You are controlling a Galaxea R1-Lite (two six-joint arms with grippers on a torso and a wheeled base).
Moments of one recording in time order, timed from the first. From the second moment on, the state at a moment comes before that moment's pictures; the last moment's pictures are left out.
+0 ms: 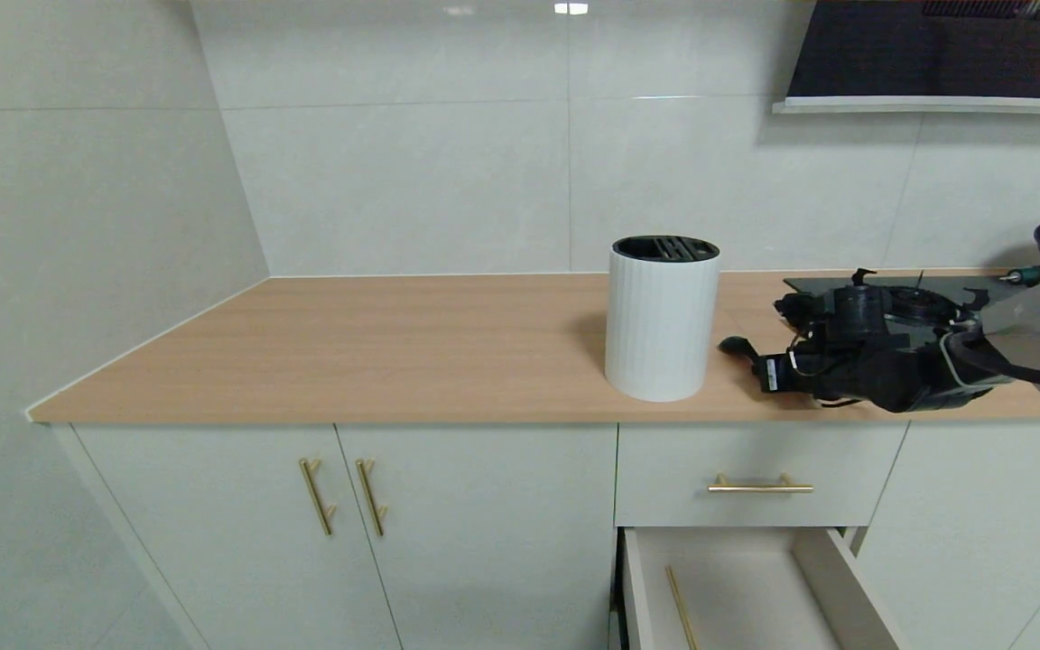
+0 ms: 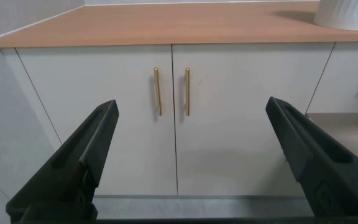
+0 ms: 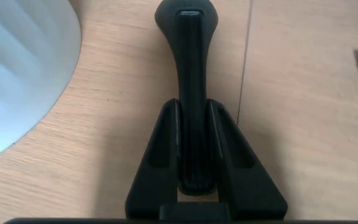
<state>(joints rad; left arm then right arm) 0.00 0.00 0.00 0.00 0.00 0.00 0.08 2.31 -1.45 -0.36 0.08 -0.03</state>
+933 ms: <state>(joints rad) 0.00 0.00 0.00 0.00 0.00 0.00 0.12 1.68 -0.67 -0.30 0.07 0.15</state>
